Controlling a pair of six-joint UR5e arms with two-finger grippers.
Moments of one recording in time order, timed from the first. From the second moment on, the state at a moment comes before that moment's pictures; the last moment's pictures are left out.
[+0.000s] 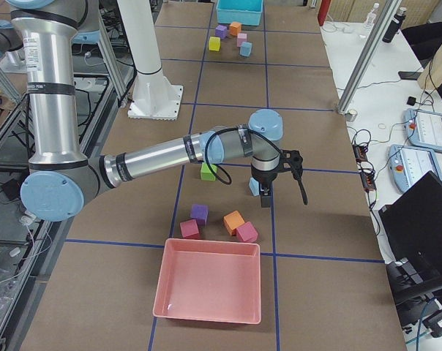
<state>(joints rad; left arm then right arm) -1.51 -1.65 -1.73 -1.38 -2.39 0.09 1.44 -1.53 1.85 -1.61 2.30 0.22</state>
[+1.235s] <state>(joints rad) -1.08 -1.73 -1.77 -1.78 -2.29 -0.53 1.10 -1.43 1.74 -1.47 2.24 0.25</state>
